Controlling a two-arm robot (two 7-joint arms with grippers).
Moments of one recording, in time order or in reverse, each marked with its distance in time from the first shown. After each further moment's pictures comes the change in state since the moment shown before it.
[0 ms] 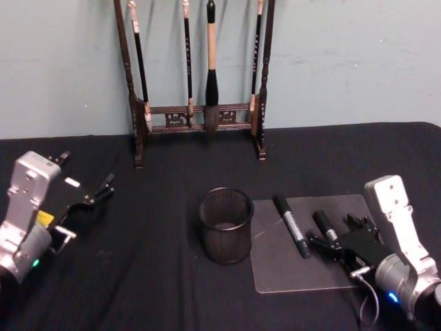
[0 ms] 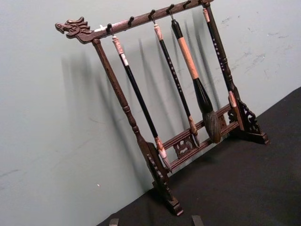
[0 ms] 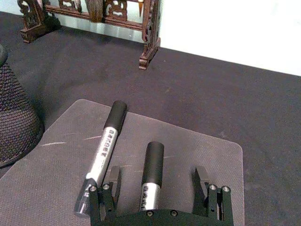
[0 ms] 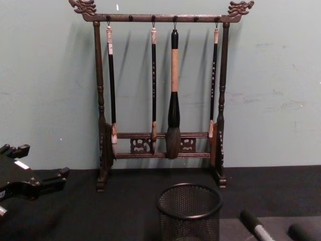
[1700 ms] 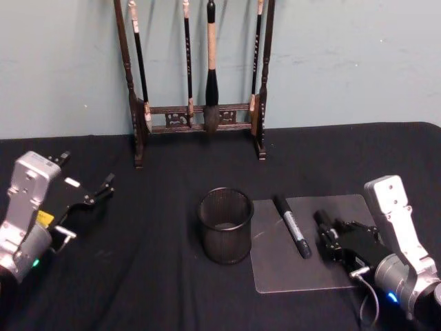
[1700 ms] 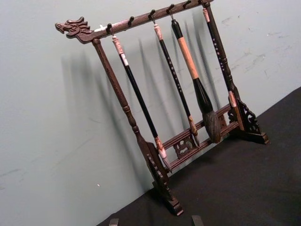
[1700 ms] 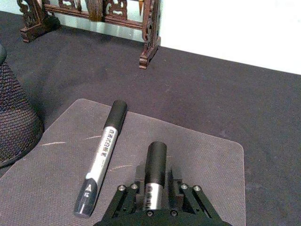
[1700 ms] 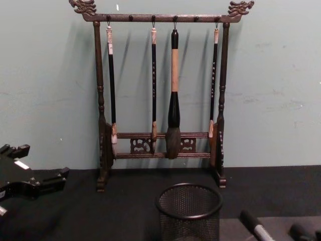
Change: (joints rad) left arm 0.000 0.000 0.000 0.000 0.000 0.000 0.000; right arm 0.000 -0.013 0.012 0.005 -0.014 0.004 0.012
